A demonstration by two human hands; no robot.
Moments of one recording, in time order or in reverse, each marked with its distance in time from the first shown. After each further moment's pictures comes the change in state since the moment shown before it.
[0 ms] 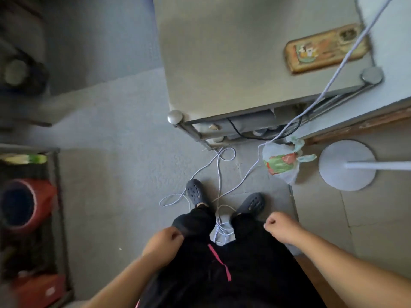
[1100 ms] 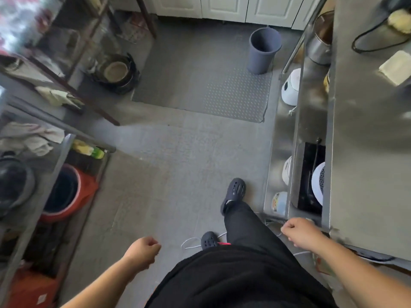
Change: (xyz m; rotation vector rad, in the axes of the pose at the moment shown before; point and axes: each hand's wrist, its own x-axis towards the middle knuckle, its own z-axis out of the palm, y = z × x) left_hand 0.034 -0.320 -0.277 -0.712 0.100 -0.309; right_hand 0.000 -0.452 -0.030 -0.307 0.133 -0.113
